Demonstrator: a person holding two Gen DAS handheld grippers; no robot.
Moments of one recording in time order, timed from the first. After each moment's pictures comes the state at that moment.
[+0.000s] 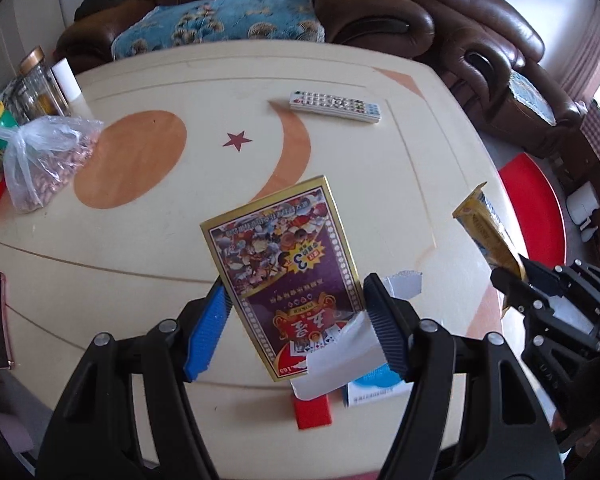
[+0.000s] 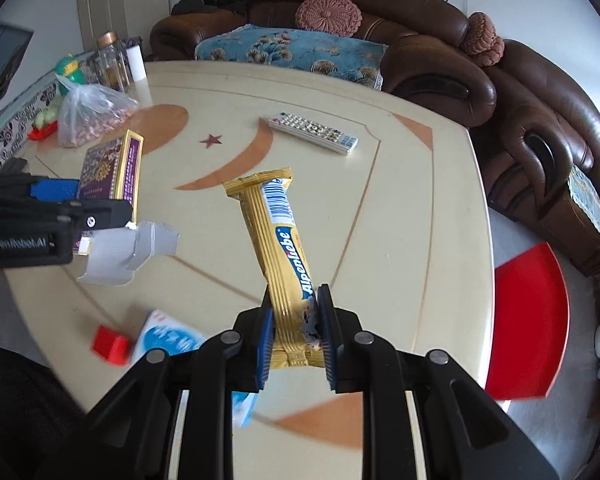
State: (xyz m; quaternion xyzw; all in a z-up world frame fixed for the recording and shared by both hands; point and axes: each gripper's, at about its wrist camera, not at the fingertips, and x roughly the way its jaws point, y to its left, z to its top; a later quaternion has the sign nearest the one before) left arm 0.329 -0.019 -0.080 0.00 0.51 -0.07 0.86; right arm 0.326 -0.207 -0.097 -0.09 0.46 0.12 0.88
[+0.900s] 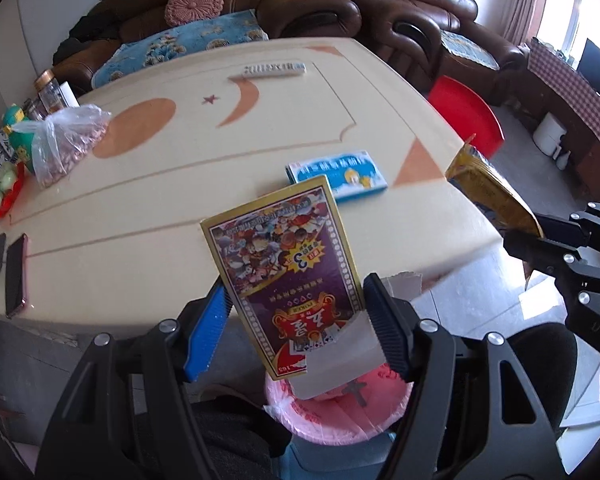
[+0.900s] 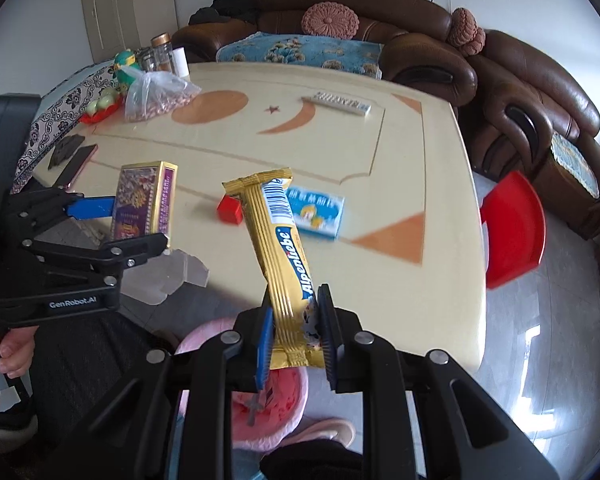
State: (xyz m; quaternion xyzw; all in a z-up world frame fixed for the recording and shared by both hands) left arm 0.118 -0.016 -0.089 0.07 0.48 -0.14 0.86; right arm 0.101 -0.192 -0.073 -0.06 0.46 0.12 0.88
